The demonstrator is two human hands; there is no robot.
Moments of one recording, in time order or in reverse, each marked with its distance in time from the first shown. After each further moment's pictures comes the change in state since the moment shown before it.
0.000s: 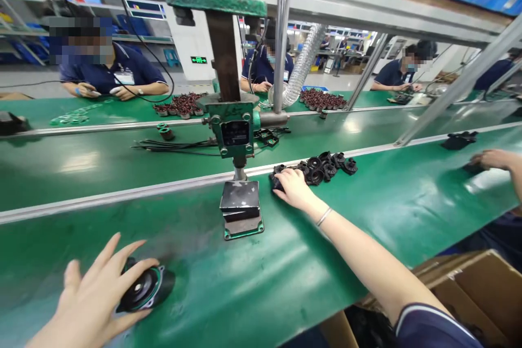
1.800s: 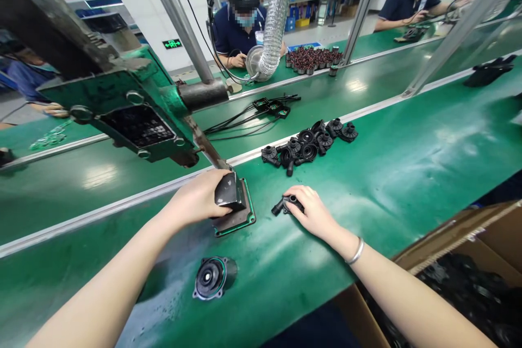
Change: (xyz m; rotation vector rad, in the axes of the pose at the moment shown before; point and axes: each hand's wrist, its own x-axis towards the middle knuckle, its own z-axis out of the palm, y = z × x) left_hand 0.197 0.124 -0.096 -0.421 -0.123 0.373; right_hand -0.118 0.000 0.016 0.401 0.040 0.245
